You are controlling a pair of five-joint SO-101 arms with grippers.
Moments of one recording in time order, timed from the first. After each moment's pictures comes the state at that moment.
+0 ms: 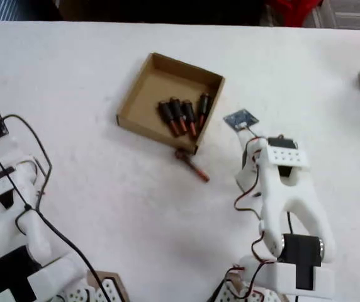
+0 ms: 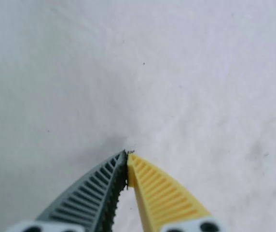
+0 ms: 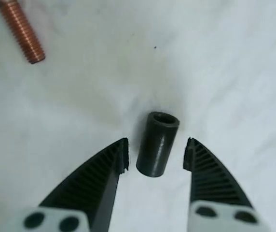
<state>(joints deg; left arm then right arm) -37.4 -13.0 55.2 31.8 2.5 2.6 -7.5 40.2 61.6 37.4</state>
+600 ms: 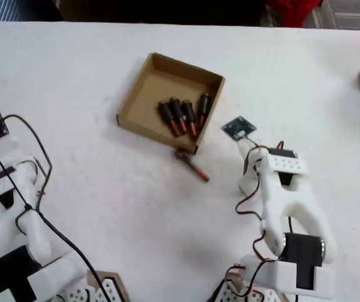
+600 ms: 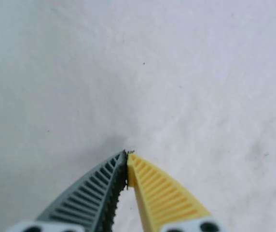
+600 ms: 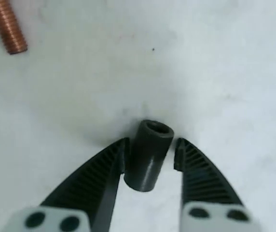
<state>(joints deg) -37.4 -13.0 55.2 31.8 2.5 4.5 -6.9 46.9 51.1 44.5</state>
